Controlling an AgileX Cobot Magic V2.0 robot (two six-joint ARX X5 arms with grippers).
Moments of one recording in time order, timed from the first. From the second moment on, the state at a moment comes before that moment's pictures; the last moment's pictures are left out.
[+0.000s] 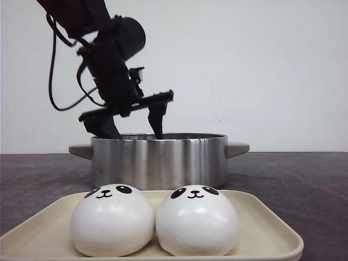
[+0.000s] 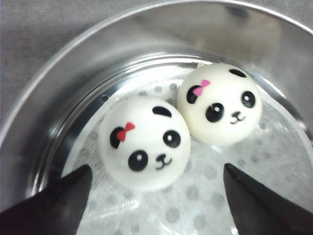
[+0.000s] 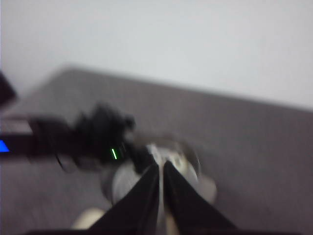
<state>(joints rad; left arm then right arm) -0.51 1.90 1.44 -0.41 -0.02 -0.36 0.79 1.12 1.71 -1.11 0.23 0.27</state>
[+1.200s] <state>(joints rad) -0.58 0.95 1.45 -0.88 -0.03 -0.17 1.01 1.58 1.39 -1.05 0.12 0.51</state>
